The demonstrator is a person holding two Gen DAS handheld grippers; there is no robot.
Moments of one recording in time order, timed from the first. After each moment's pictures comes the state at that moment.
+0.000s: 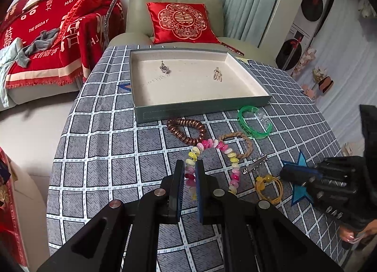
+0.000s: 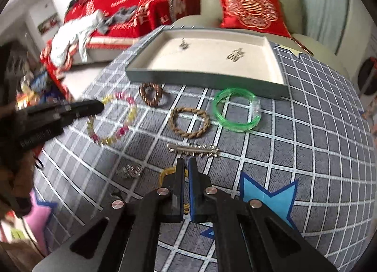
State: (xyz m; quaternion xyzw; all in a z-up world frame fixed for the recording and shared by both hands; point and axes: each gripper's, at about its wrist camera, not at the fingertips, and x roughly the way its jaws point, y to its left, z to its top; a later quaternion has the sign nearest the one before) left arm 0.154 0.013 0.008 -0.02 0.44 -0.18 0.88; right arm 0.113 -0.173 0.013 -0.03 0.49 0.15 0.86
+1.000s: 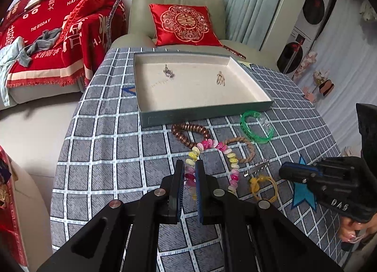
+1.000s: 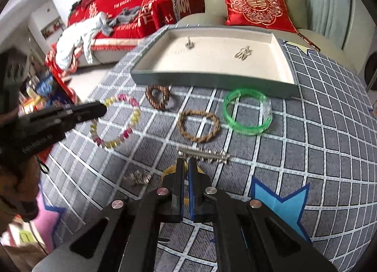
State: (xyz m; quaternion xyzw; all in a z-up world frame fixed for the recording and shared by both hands) left arm 0.159 0.019 0.014 -0.03 0.44 -0.18 0.88; right arm 0.125 -0.179 0.020 0.02 0.49 0.17 0.85
